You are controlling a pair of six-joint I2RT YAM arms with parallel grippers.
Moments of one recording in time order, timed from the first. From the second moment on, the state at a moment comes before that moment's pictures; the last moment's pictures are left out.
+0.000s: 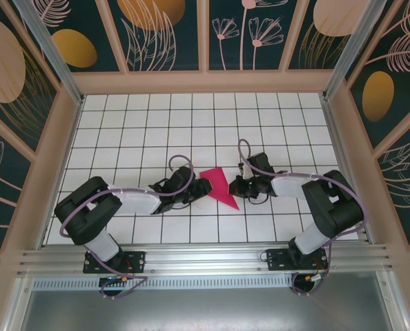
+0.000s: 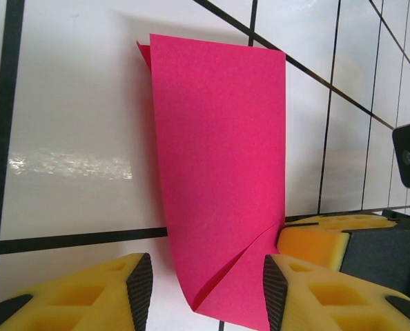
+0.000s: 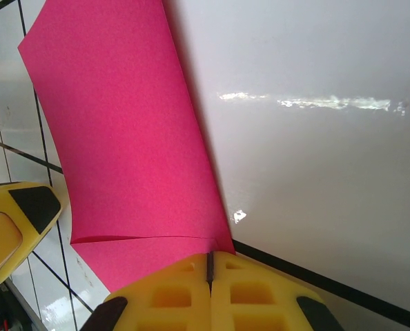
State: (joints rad) left arm -0.85 1.63 0.62 0.28 0.06 -1.19; right arm 0.48 1.57 0.60 -0.05 -0.52 0.63
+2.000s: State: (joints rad) left arm -0.86 1.74 0.68 0.42 0.09 -1.29; right arm 0.47 1.56 0.58 -0.01 -0.53 0.60
